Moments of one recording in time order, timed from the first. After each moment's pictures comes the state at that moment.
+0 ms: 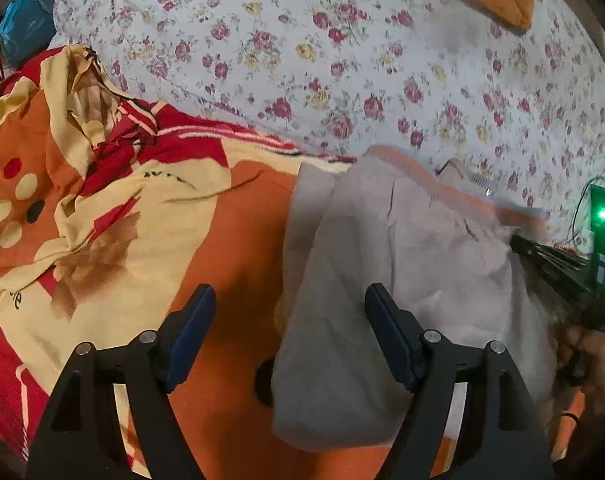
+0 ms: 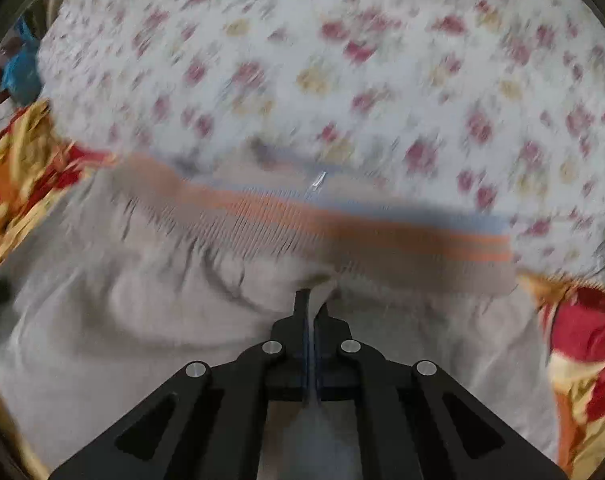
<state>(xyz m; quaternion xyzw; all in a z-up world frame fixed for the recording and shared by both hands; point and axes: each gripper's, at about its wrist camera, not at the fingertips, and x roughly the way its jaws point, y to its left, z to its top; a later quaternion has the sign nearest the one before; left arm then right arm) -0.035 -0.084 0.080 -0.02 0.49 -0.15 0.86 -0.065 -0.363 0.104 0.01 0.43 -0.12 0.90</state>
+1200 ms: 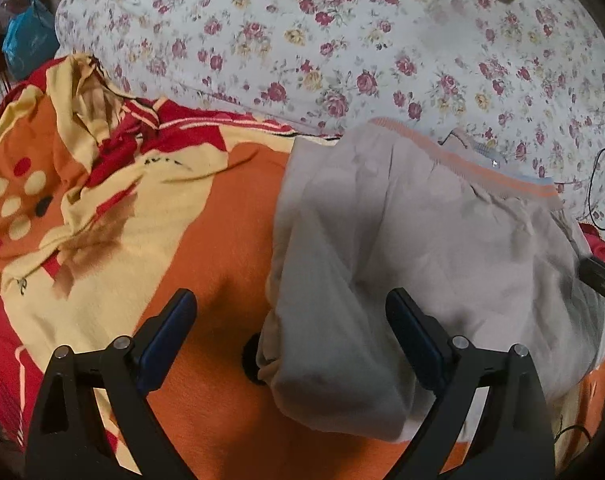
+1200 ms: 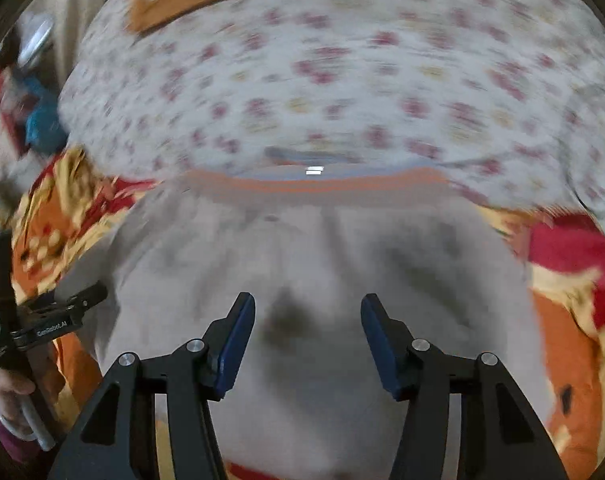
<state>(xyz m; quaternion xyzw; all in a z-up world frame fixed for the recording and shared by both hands) -0.064 -0.102 0.065 0.03 0.48 -0.12 0.87 -0.170 -0.351 0.141 0.09 0.40 -0.08 0.91</state>
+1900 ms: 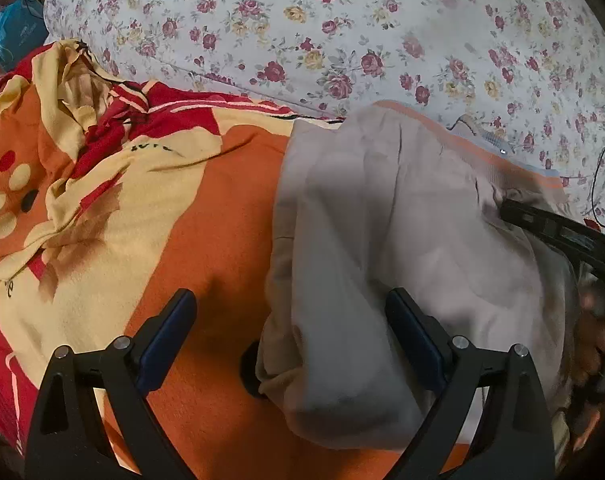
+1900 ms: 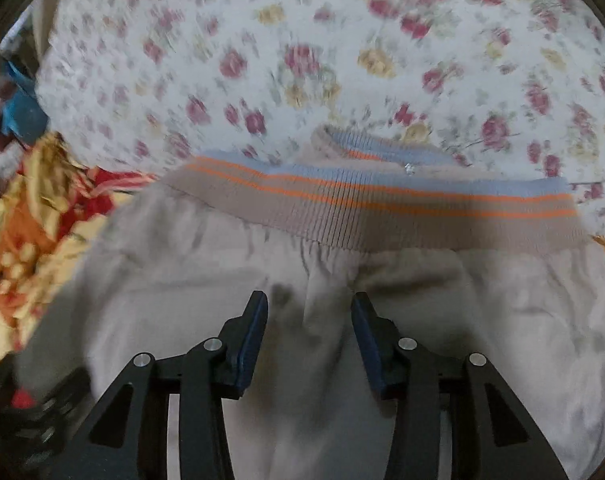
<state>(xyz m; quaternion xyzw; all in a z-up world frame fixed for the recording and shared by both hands) -0.048 -0.102 0.052 0.03 0.51 -0.13 0.85 -0.067 -0.319 0.105 0.11 0.43 -0.07 0.89</state>
